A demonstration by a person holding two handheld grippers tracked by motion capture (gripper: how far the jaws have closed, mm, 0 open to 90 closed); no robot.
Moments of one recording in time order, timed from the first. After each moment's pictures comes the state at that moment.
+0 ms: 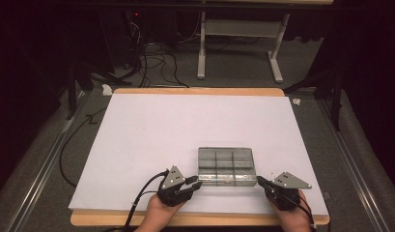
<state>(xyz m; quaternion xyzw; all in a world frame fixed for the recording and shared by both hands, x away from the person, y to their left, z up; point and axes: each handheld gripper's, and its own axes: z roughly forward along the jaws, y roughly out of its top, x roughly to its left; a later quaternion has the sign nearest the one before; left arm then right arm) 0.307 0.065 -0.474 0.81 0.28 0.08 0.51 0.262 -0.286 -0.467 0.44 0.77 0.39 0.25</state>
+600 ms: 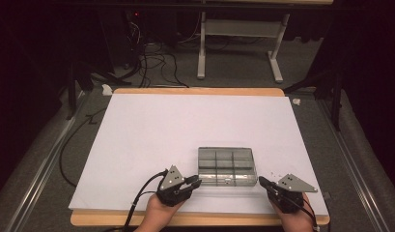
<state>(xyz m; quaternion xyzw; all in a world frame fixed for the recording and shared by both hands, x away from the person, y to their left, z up) 0.305 0.067 -0.468 0.80 0.27 0.09 0.52 0.252 -0.288 -0.458 0.44 0.76 0.41 0.26</state>
